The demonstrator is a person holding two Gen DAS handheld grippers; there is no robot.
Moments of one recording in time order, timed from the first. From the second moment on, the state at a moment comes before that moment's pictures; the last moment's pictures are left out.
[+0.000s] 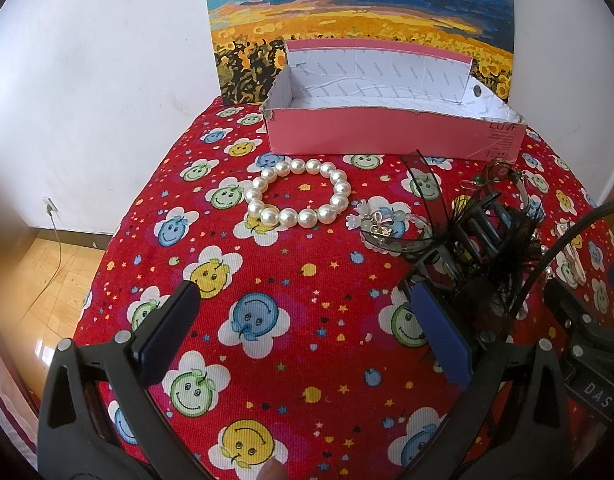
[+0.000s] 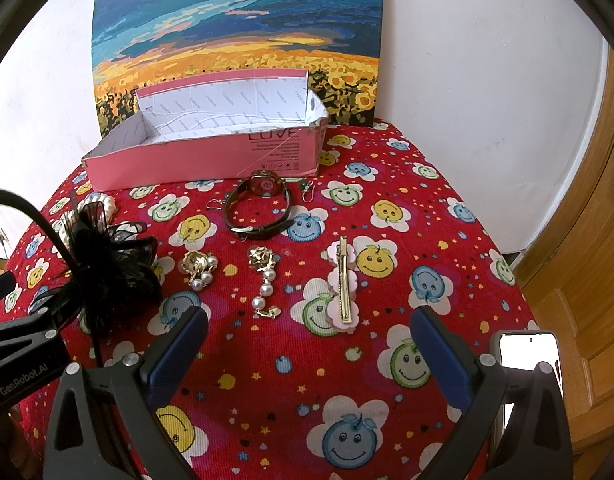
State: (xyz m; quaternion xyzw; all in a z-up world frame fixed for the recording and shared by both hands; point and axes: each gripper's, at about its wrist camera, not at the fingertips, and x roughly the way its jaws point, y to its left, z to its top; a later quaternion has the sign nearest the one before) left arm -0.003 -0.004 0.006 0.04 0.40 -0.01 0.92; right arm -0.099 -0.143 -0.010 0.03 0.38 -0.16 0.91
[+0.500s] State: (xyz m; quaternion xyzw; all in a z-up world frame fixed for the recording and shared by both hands) left arm -0.010 0.002 0.005 0.02 0.41 -0.03 0.91; right arm -0.105 -0.155 0.005 0.04 0.39 -0.09 0.92
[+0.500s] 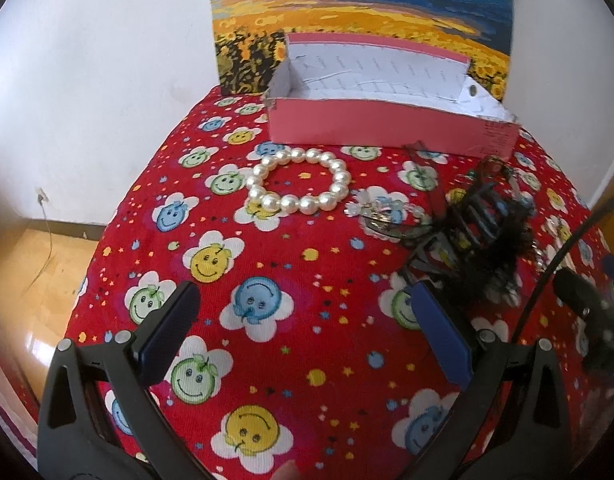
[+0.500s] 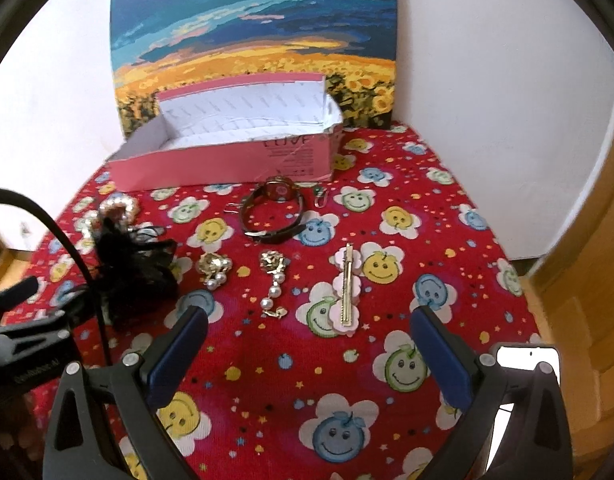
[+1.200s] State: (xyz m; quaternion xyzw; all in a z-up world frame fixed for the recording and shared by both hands) left arm 0.003 -0.046 0.023 -0.03 0.41 -0.12 0.90; right arm -0.118 -0.219 0.043 0.10 0.36 0.01 0.93
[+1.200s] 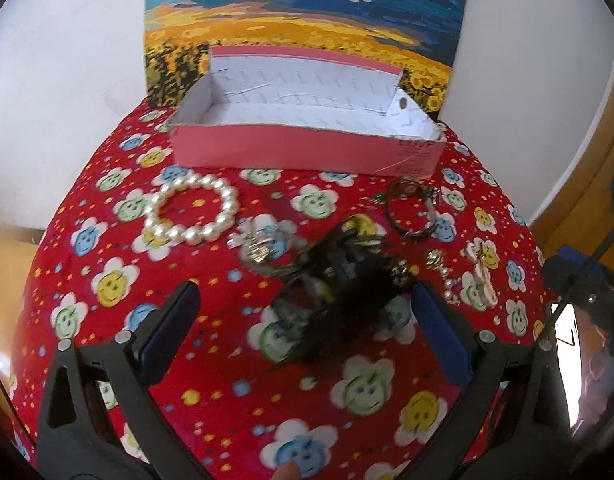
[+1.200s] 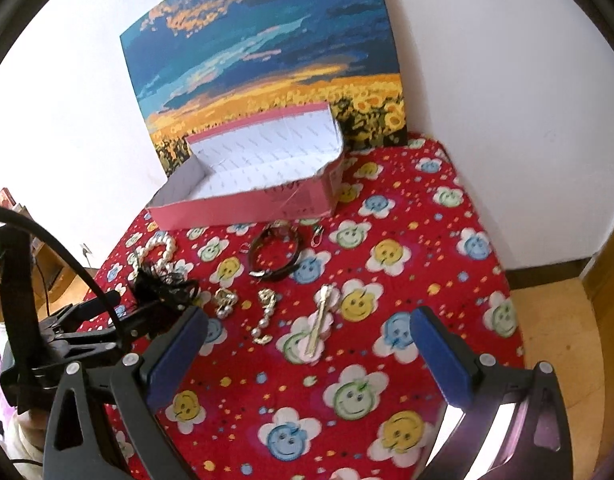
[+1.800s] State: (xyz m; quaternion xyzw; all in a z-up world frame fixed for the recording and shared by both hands) left arm 0.022 -0.057 -0.001 -0.03 0.44 -0.13 0.89; right arm -0.113 -0.230 0.036 0.12 0.36 0.01 0.93
